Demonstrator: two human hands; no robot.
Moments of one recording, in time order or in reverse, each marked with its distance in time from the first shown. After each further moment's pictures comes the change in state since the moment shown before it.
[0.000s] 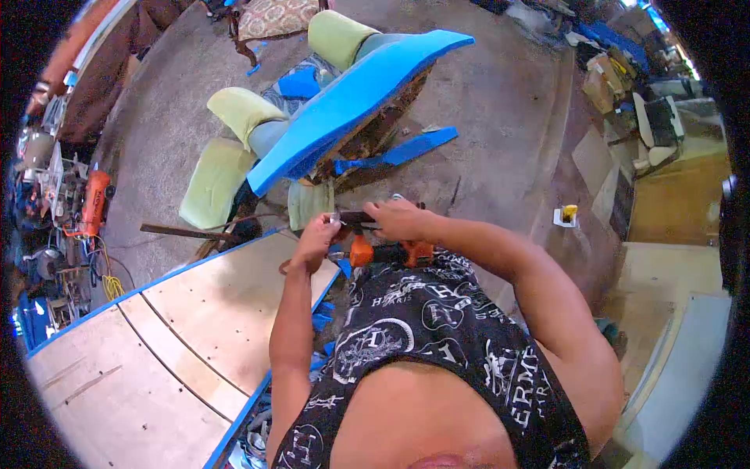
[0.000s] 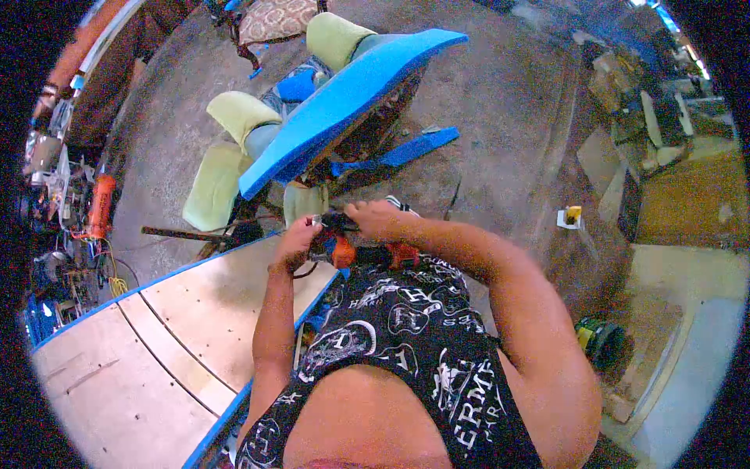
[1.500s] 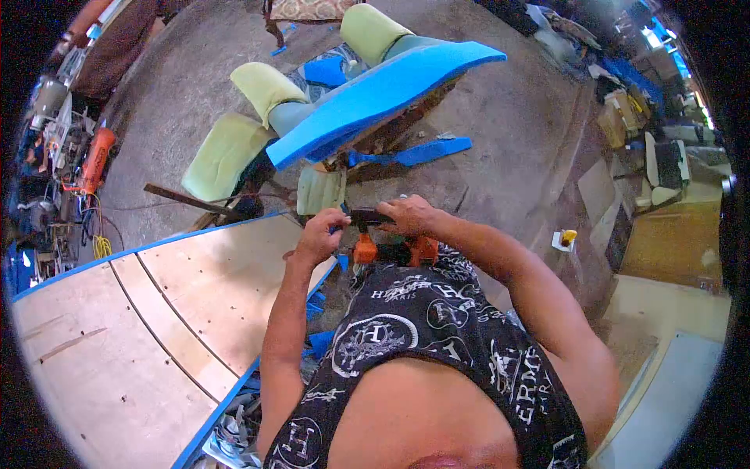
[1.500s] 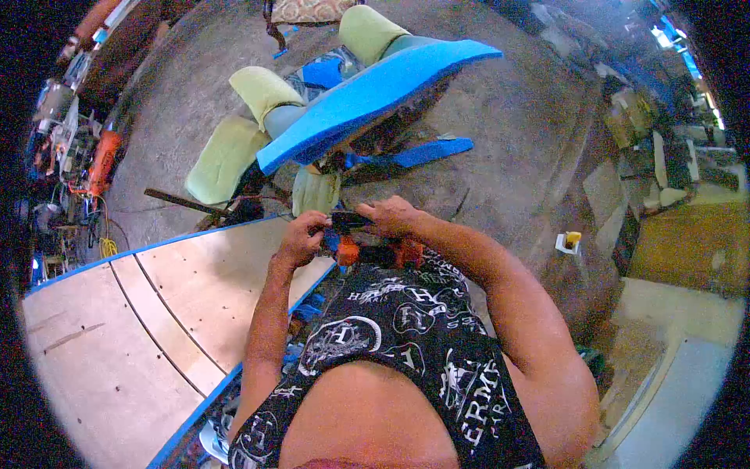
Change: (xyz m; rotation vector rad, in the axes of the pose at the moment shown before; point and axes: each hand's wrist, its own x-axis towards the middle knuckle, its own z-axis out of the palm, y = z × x) left_hand -0.036 -0.009 -0.017 0.682 0.174 0.558; right_hand 0.014 0.001 0.008 -0.115 -0.091 -0.100
